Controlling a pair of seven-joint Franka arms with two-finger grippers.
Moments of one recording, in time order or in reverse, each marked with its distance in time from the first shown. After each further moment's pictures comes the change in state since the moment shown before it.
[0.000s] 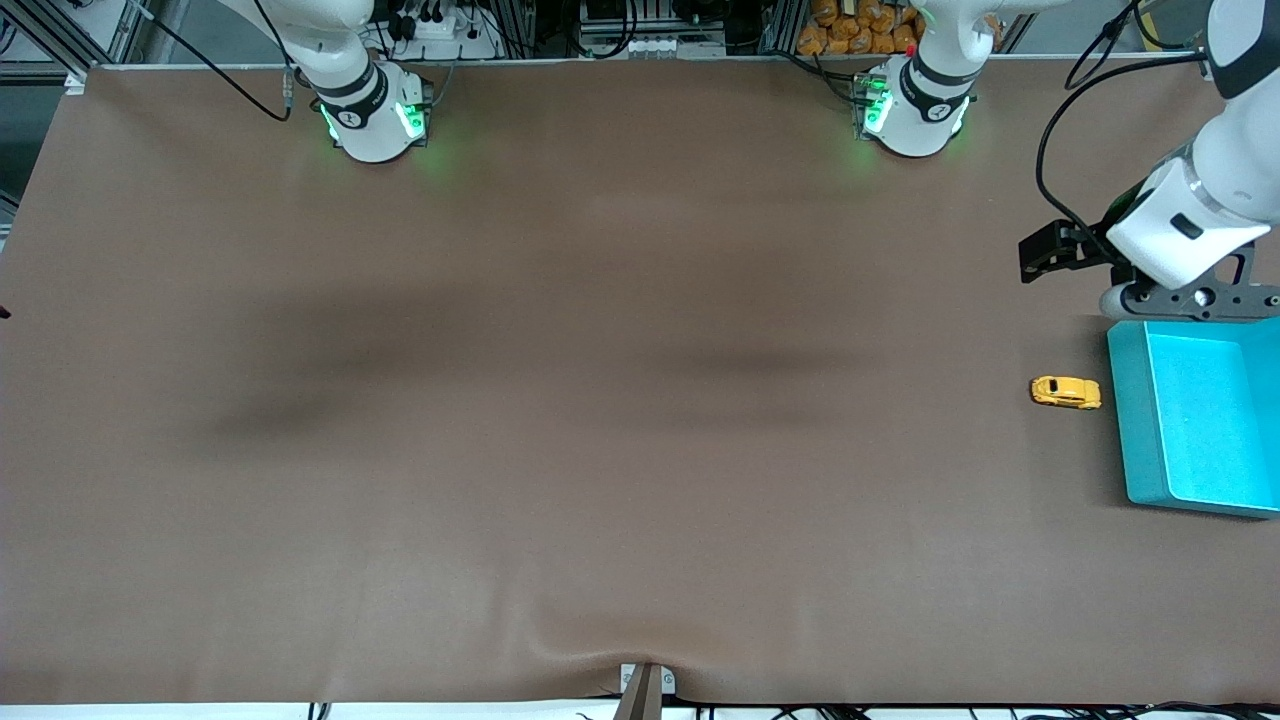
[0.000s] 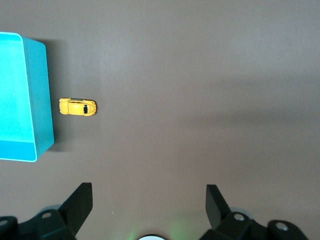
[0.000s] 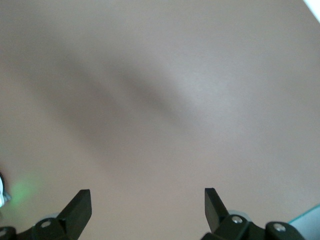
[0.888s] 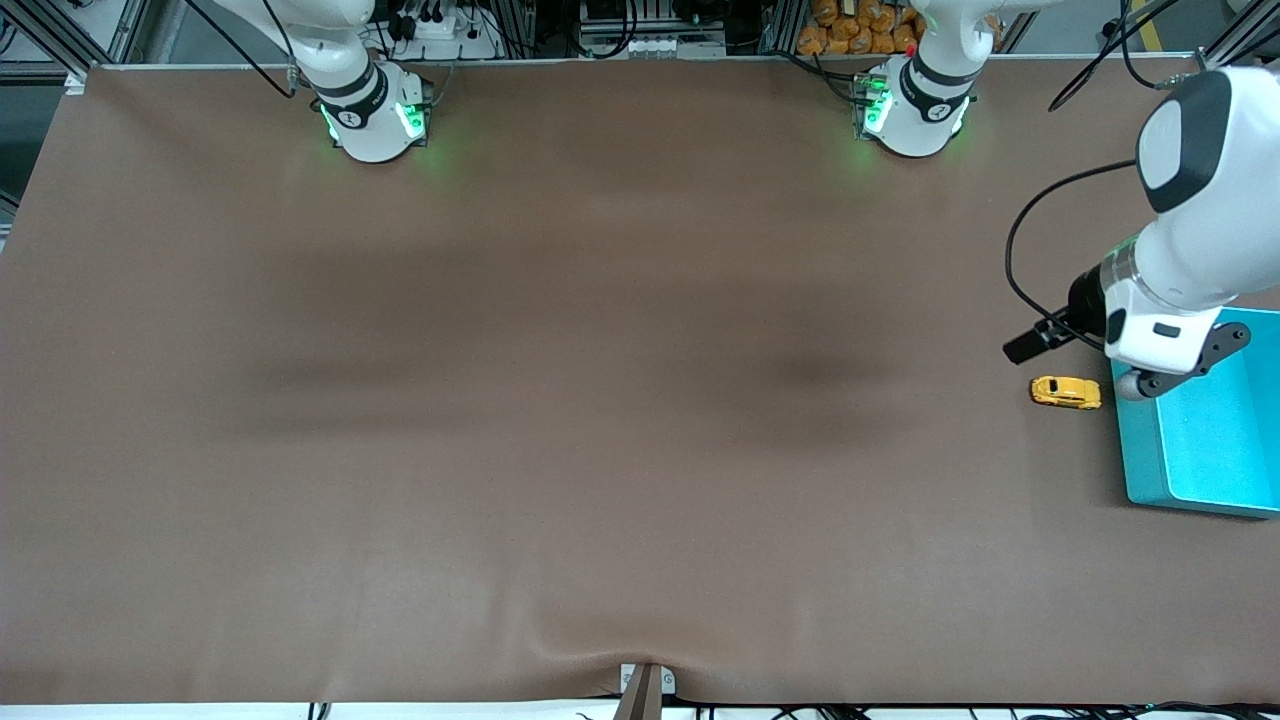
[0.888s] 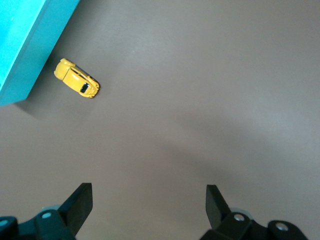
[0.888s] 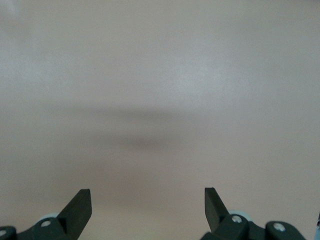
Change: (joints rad) left arm 0.071 0.025 0.004 -0.259 0.000 0.329 -0.548; right arm 0.068 -0.119 0.012 0.046 0.073 -0.113 0.830
